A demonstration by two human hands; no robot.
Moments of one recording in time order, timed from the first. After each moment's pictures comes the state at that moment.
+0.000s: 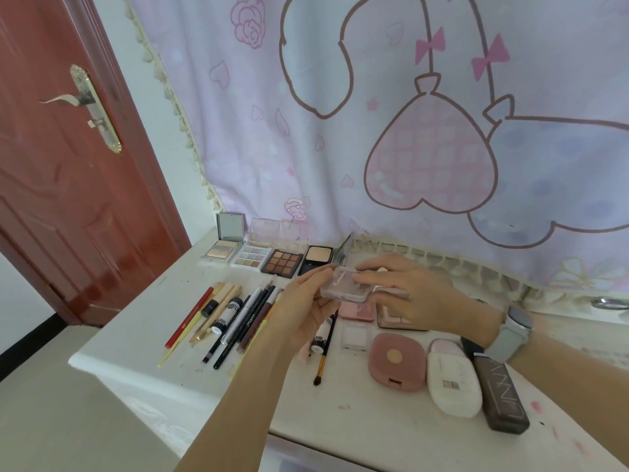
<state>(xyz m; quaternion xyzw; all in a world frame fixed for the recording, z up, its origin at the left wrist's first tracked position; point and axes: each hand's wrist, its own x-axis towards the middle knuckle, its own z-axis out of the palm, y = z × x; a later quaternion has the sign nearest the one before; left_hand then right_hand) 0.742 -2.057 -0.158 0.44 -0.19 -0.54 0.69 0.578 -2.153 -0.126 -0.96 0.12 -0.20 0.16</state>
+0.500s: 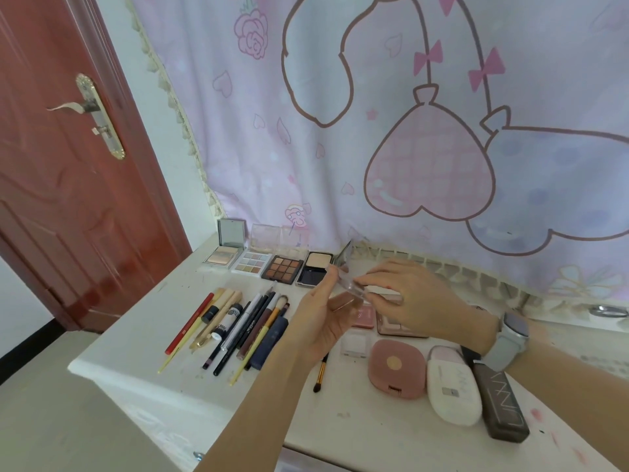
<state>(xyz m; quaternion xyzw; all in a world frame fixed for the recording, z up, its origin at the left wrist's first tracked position) 0.722 -2.060 -0.162 0.37 -0.22 -0.58 0.69 0.583 -2.151 -0.124 -0.96 0.16 -0.23 0.08</state>
